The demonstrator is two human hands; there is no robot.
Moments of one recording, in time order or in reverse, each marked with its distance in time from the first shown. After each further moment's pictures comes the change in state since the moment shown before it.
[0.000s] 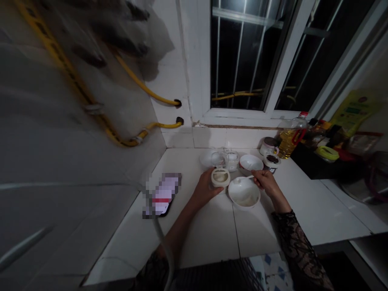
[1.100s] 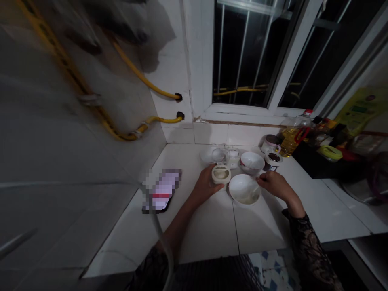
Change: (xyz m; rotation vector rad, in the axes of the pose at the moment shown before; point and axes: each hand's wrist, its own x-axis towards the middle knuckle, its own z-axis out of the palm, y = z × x) left_hand -0.001 0.003 -0.002 -0.008 -0.001 -0.032; right_hand -0.018 -0.015 -0.029 -1.016 -0.100 -0.282
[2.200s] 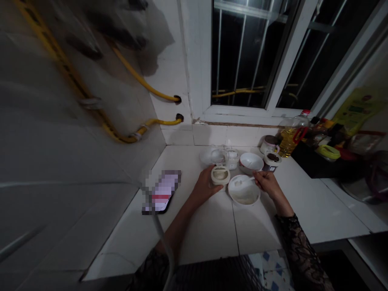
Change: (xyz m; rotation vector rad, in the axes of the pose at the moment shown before) left_hand 0.000 -0.003 -0.001 0.040 -0.030 0.014; right_hand 0.011 -0.009 0.033 0.879 0.100 0.294
